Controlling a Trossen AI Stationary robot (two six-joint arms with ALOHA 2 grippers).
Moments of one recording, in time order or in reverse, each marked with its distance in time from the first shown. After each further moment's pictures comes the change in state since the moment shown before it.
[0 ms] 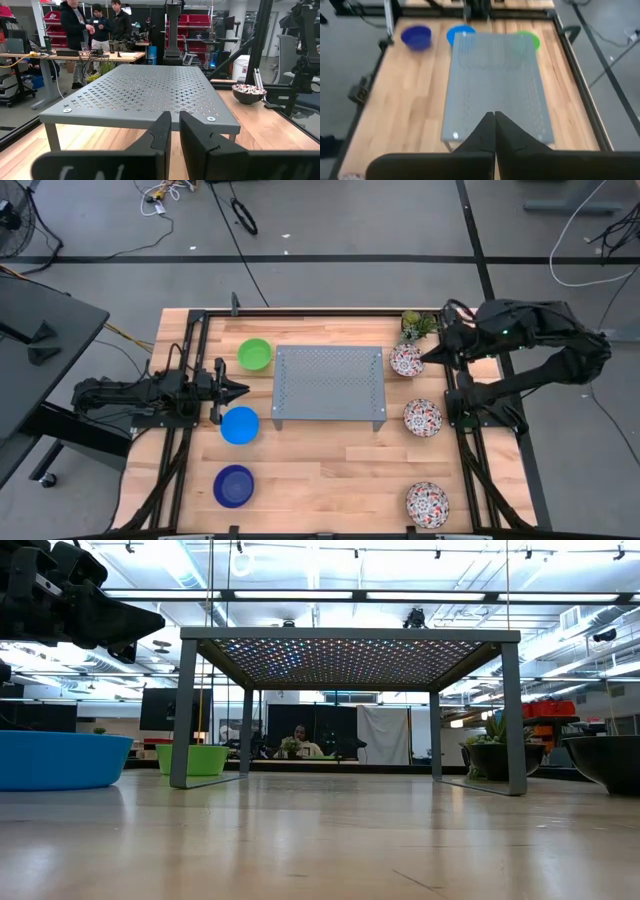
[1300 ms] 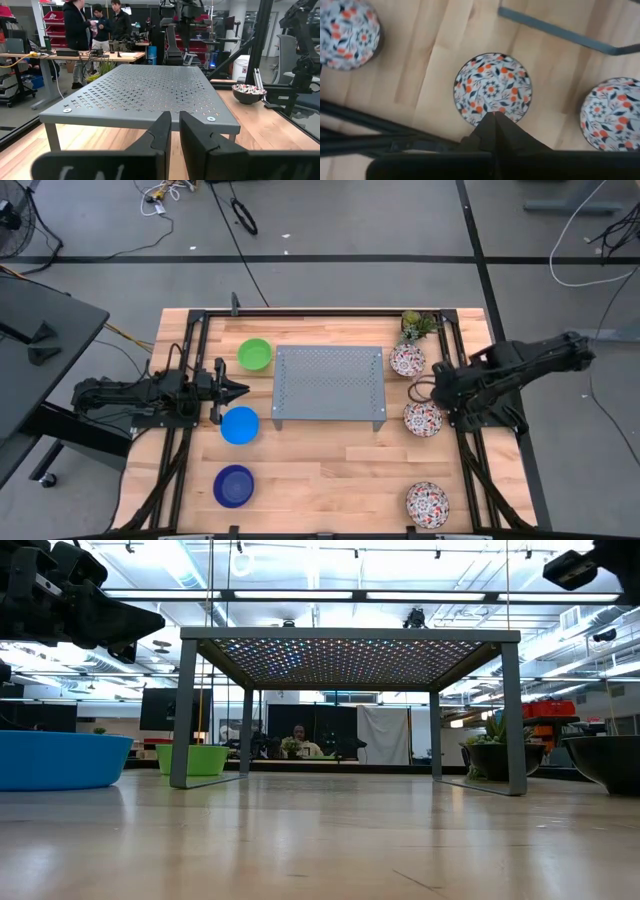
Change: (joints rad) left arm 0.000 0.000 0.000 0.000 0.000 0.000; right arm 0.283 -0.060 -0.489 -0.205 -0.071 -0.017
